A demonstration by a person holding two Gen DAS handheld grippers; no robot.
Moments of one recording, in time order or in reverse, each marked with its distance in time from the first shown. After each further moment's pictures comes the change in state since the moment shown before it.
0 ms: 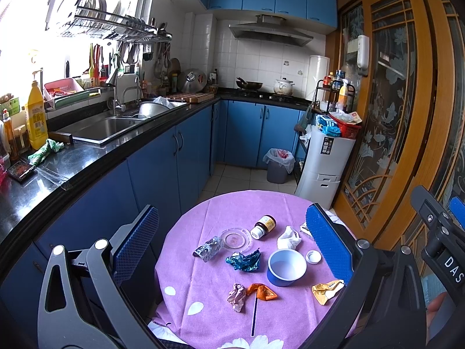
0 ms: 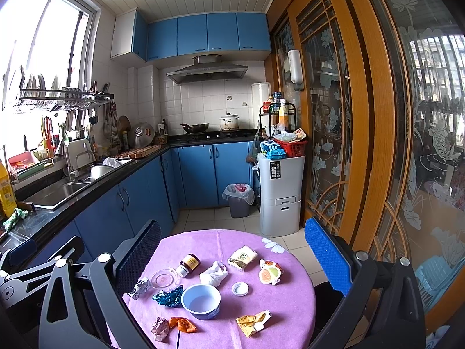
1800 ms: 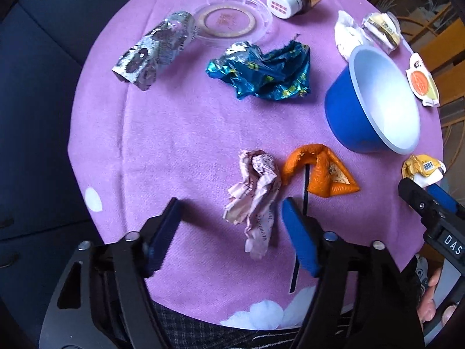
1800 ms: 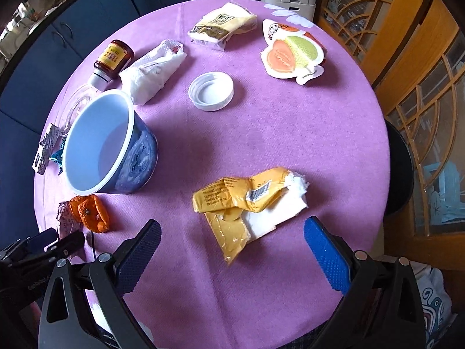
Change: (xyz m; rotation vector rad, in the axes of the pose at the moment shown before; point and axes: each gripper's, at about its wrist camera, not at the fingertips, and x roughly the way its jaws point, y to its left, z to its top) left arm 0.273 -0.009 -0.168 0.099 1.035 -0.015; right arm 0.222 -0.039 -0.205 0.036 1.047 -0.005
